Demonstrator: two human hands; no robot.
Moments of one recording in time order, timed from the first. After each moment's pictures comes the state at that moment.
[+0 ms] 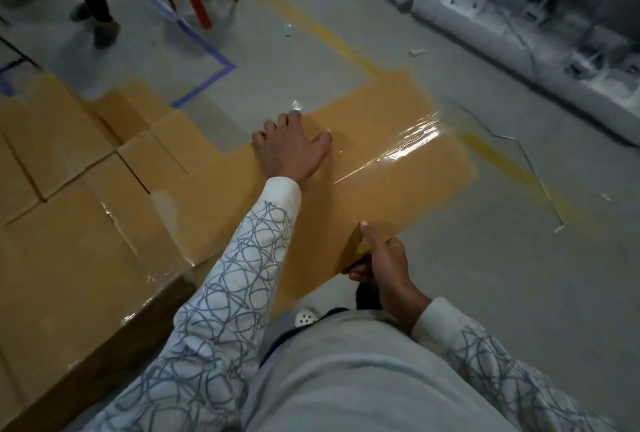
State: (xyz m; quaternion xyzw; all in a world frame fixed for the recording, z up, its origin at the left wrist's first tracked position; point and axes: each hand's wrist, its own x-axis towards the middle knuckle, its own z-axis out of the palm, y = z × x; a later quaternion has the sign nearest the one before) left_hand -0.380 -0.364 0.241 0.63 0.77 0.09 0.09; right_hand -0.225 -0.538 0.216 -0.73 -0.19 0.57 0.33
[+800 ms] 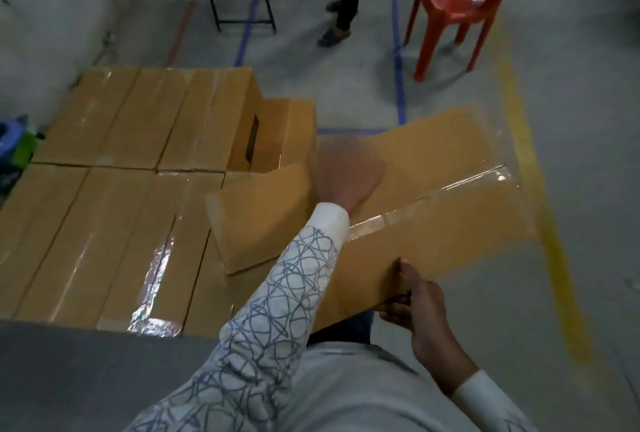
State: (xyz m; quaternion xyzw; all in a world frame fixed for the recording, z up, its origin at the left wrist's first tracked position) left_hand -0.579 0.073 0.222 0.33 0.93 0.15 0.08; right_hand -0.357 0.037 0.180 -0.63 -0.36 0.68 0.10
